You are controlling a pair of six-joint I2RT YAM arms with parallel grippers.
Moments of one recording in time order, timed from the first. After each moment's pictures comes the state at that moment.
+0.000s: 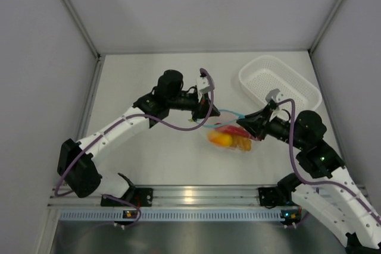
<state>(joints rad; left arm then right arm) -0.71 1.40 1.19 -0.14 0.82 0.09 0.53 0.56 0.75 -0.27 -0.47 0.11</state>
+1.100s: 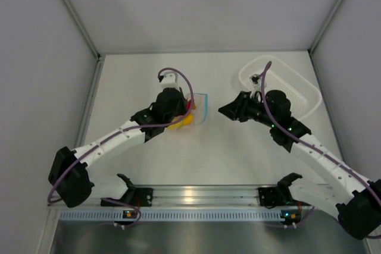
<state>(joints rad) -0.75 1.29 0.97 -0.16 -0.35 -0.57 0.53 0.96 0.74 -0.05 -0.34 0.63</state>
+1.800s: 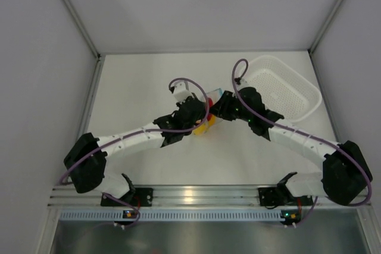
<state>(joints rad) -0.94 1.44 0.97 0.03 -0.62 -0.94 0.63 1.28 0.80 0.03 -0.16 0.80</state>
